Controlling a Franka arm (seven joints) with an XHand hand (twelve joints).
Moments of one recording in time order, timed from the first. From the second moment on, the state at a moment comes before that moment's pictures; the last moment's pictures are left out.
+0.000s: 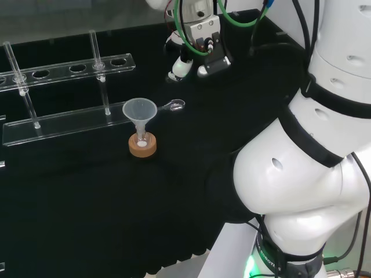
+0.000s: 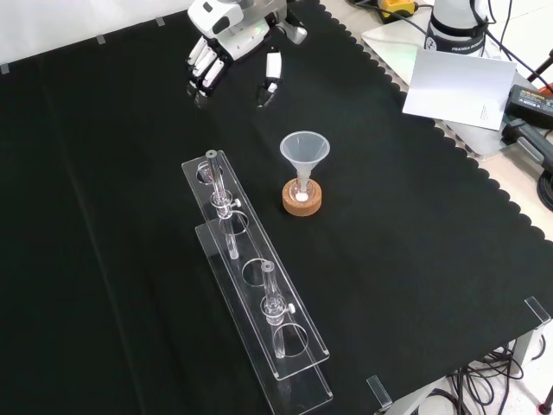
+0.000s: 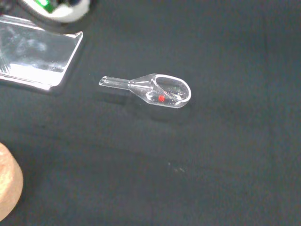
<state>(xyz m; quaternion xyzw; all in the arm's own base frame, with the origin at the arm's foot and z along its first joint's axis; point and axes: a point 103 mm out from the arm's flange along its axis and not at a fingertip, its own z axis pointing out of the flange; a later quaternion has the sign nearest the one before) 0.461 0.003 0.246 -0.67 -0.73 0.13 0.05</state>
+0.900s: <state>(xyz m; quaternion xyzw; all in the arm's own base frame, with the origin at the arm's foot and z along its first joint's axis) 0.377 0.100 0.284 -0.66 -0.72 0.18 0.07</state>
